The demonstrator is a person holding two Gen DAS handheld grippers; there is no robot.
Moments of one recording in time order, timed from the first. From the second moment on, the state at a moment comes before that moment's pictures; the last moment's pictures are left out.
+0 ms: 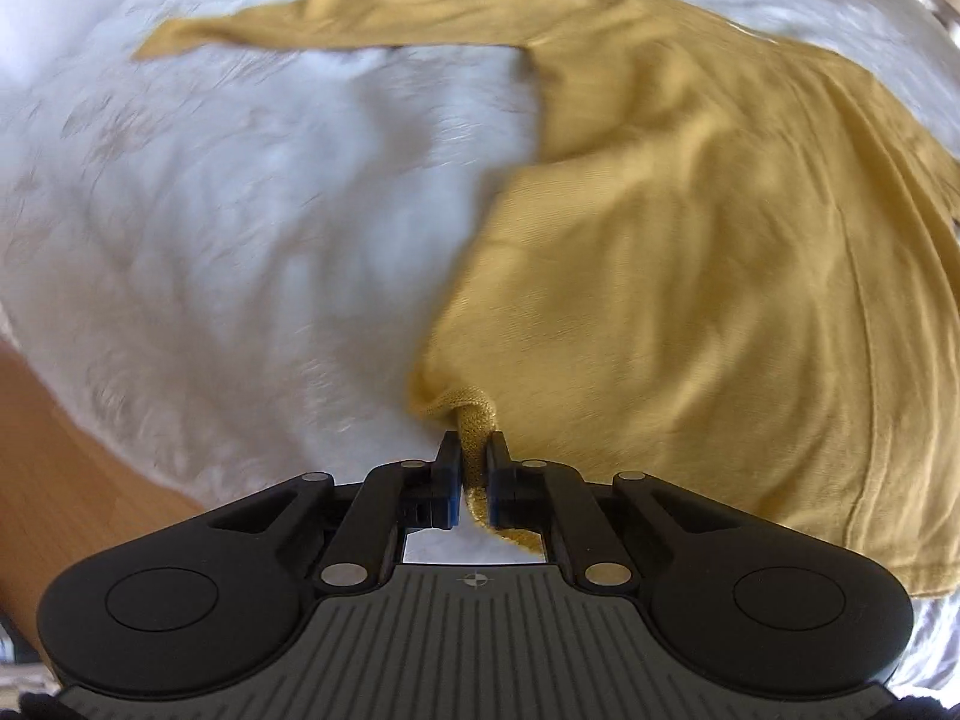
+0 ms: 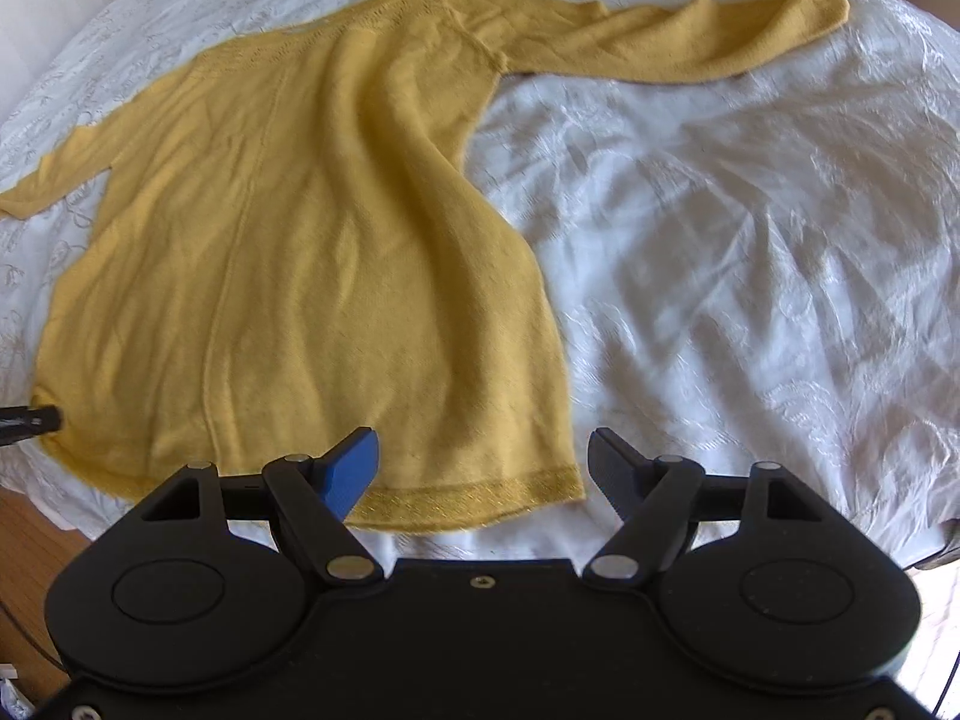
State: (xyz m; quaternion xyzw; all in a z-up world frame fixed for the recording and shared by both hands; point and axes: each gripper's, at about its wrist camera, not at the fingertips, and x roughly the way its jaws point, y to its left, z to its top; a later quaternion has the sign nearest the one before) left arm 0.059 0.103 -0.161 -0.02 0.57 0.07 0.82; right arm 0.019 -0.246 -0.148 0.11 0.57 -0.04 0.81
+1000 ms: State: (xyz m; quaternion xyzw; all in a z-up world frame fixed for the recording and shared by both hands) left arm 0.047 0.146 -0.123 -0.14 0.54 0.01 0.83; right arm -0.002 -0.304 -0.124 0.20 0.53 -0.03 0.82
